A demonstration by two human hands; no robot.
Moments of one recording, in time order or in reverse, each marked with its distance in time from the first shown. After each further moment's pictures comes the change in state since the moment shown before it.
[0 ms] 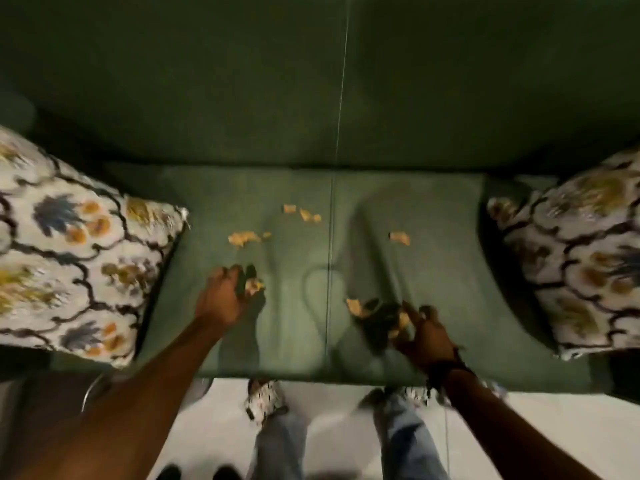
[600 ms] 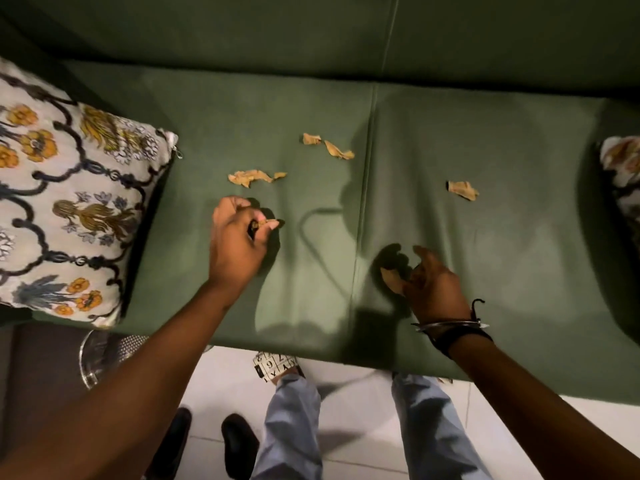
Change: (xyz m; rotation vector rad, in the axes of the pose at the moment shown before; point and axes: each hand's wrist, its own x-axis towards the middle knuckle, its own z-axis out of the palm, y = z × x) left_hand 0.048 -0.011 0.060 -0.196 0.388 0.107; right_hand 0.072 -0.042 0.054 0.333 0.044 -0.094
